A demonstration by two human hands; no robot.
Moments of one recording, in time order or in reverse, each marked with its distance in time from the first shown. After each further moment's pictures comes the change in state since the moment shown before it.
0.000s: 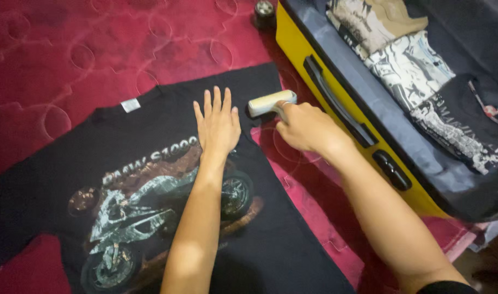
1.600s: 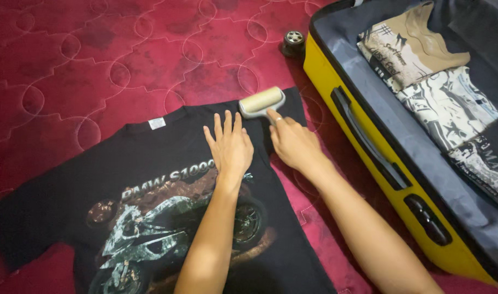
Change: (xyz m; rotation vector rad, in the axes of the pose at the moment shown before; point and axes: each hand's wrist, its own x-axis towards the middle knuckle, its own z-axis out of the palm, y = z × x) left_hand 0.000 -0.011 0.006 0.033 0.126 -0.152; right_hand 0.063 -0.022 0.058 0.141 0.235 -0.136
